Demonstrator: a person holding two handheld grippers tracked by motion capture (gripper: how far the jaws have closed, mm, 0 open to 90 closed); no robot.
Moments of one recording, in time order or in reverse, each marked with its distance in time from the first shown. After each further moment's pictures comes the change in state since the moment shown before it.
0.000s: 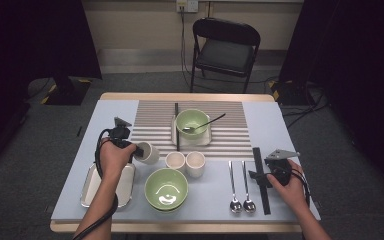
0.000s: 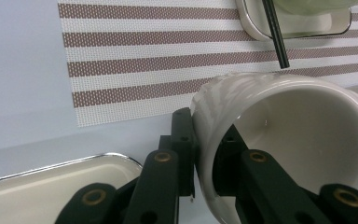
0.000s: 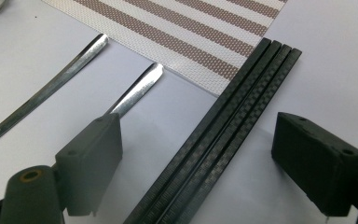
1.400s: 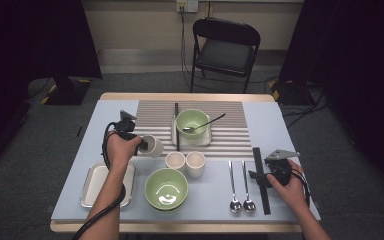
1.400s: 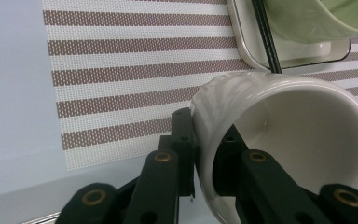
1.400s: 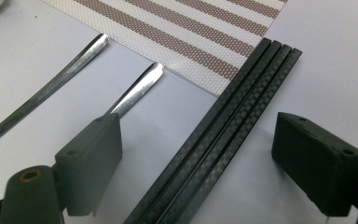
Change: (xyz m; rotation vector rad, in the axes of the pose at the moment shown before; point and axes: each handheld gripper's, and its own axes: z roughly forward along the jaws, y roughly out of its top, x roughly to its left) left arm -0.004 0.024 0.015 -0.016 -0.006 -0.009; right arm 0.000 0.000 0.000 -0.001 0.002 -0.001
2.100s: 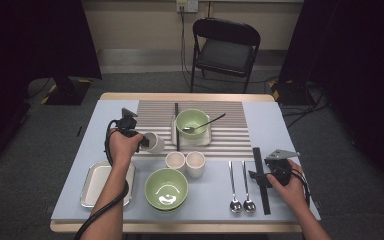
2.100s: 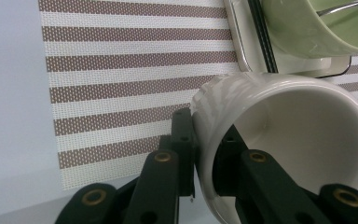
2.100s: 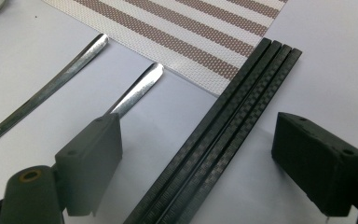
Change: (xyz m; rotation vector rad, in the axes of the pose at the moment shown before) left arm 0.001 0.008 0.006 -0.012 -0.001 -0.001; right arm 0.000 0.000 0.000 0.000 0.001 0.000
